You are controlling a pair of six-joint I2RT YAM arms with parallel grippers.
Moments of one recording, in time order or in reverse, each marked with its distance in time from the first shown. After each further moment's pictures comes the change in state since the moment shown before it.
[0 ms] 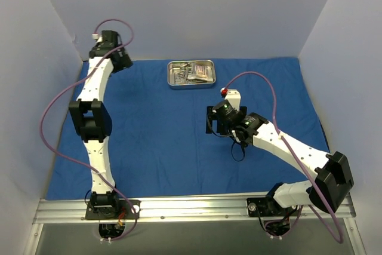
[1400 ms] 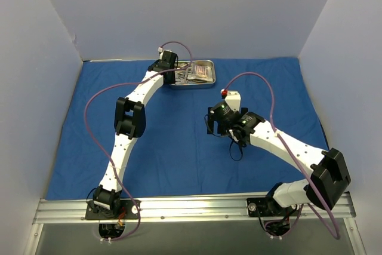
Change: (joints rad) left arm -0.378 0.392 0.199 0.208 -0.083 0.143; right arm 0.000 0.024 0.003 -0.042 0.060 0.027
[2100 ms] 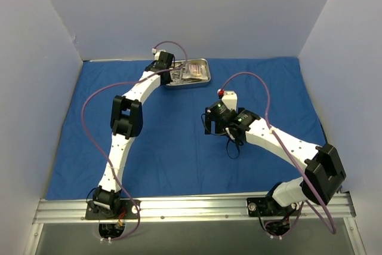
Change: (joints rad) left arm 0.017 -0.042 -0.088 0.062 -0.014 -0.090; right arm 0.002 0.056 0.023 -0.002 -0.018 0.004
